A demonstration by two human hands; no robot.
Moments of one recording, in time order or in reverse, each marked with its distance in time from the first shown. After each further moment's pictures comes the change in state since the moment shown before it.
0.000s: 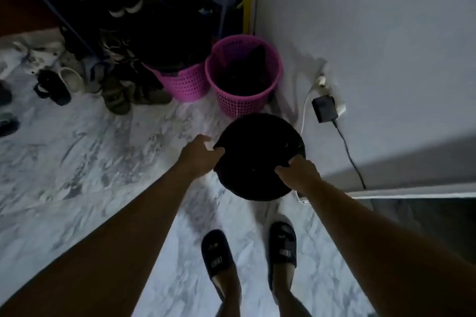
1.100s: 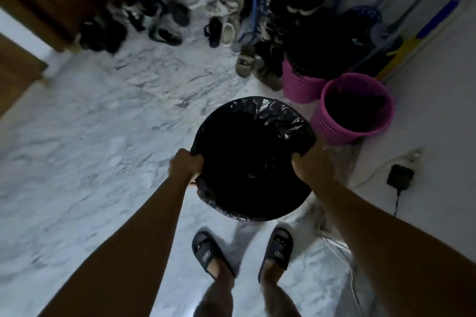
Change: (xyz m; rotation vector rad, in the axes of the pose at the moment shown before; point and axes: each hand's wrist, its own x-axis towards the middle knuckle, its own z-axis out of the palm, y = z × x) left_hand -0.256 -0.136 -0.074 -0.545 0.473 -0.663; right_hand -0.169 -0.117 -0.007 -0.164 0.054 -0.470
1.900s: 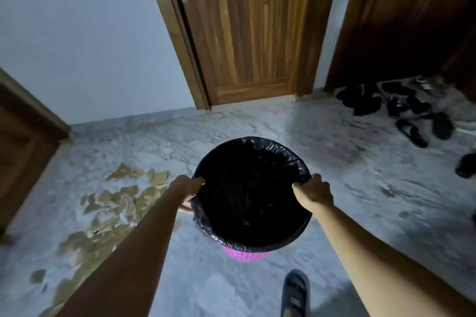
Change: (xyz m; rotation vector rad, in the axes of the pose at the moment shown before) left_hand -0.259 -0.546 -0.442 -0.739 0.467 -0.499; right_hand -0.538 -0.291 0.337 -0.463 -0.591 -0.749
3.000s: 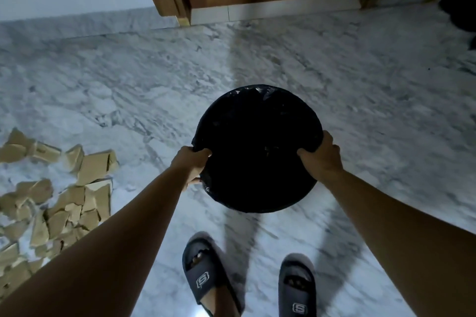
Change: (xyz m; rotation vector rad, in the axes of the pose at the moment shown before) left_hand 0.740 0.013 0.143 -0.148 -0.138 -0.204; right_hand 0.633 -0.113 0.363 -0.005 -0.043 0.116
